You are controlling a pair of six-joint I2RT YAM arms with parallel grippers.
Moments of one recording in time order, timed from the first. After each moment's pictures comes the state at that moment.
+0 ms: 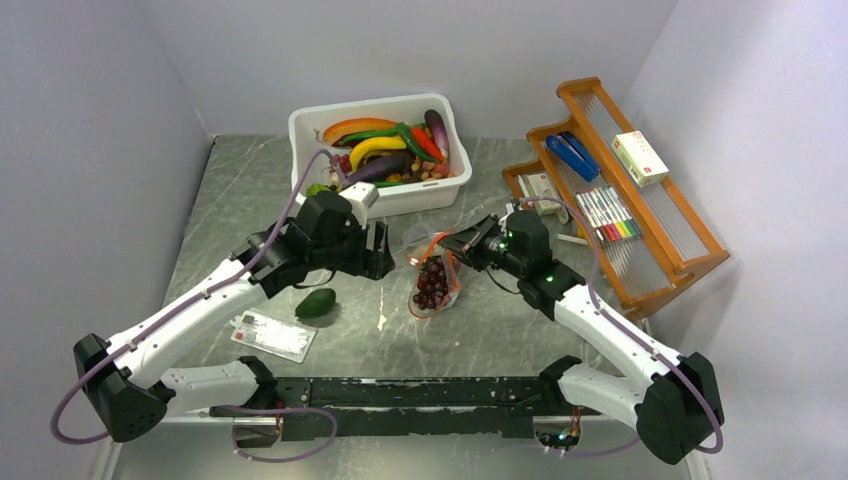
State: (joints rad) left arm -0.79 1.14 1.10 -0.58 0.03 -0.43; right arm 0.53 1.04 0.66 0.02 -0.21 1.30
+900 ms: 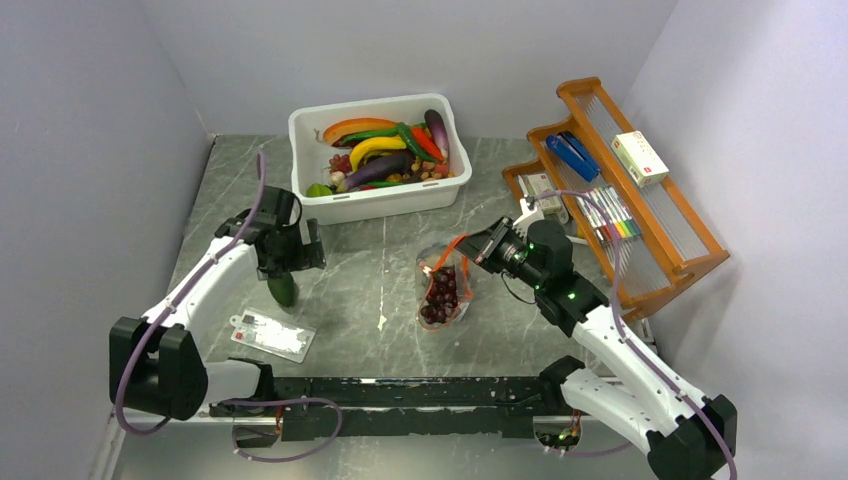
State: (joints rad) left arm -0.22 1.27 0.94 -0.77 -0.05 -0.43; right arm 0.53 0.85 0.66 -0.09 -0.17 1.02
